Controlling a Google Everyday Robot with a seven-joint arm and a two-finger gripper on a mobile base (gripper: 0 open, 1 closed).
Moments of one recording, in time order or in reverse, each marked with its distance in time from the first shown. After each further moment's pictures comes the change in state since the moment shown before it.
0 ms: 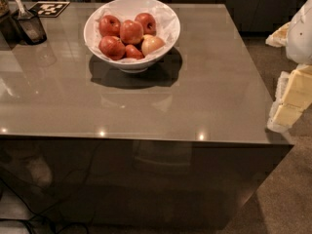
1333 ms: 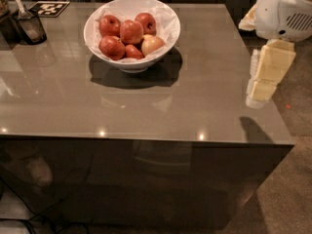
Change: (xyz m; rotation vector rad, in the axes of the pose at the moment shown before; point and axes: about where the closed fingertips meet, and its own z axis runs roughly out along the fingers) arm -0.044 -0.026 -0.001 -0.034 0.016 -0.096
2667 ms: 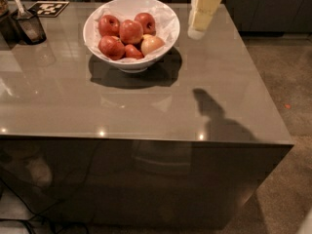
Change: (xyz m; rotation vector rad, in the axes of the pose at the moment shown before) arm -0.123 -0.109 -0.023 0.100 -0.168 -0.140
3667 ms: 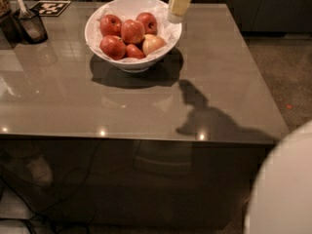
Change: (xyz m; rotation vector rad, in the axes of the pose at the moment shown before) arm -0.038 -0.046 0.008 0.082 -0.089 -0.029
